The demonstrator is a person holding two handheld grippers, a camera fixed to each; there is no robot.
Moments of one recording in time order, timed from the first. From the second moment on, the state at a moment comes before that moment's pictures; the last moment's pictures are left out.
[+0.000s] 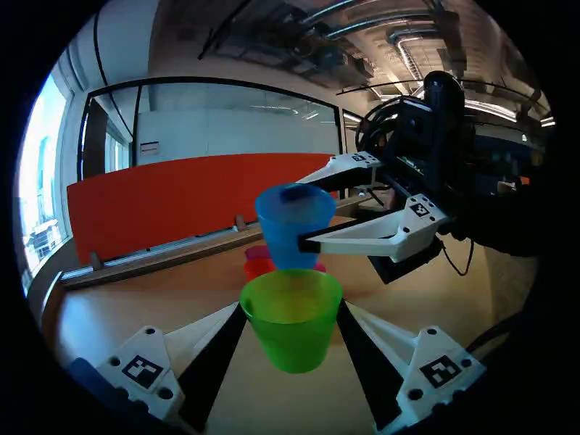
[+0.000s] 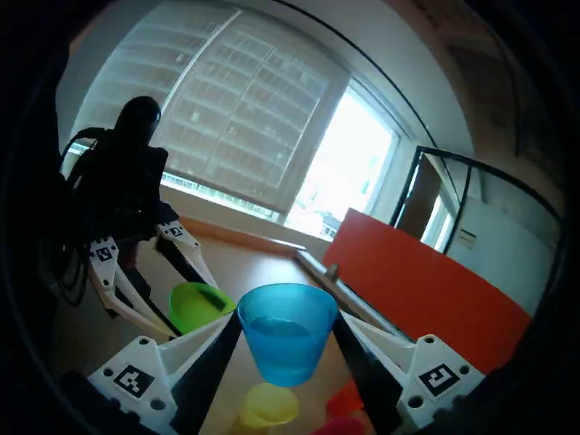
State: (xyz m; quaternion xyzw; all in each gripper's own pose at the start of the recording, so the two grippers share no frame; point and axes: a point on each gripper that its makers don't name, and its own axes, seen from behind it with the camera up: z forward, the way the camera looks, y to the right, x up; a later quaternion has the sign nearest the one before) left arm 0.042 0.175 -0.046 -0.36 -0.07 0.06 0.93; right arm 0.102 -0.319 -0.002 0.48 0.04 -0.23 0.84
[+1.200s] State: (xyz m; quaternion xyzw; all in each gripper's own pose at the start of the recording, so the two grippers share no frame) left arm 0.041 0.185 -0.050 -0.37 -0.07 0.07 0.92; right arm 0.113 -0.321 0.000 0.50 0.07 -0.35 0.79
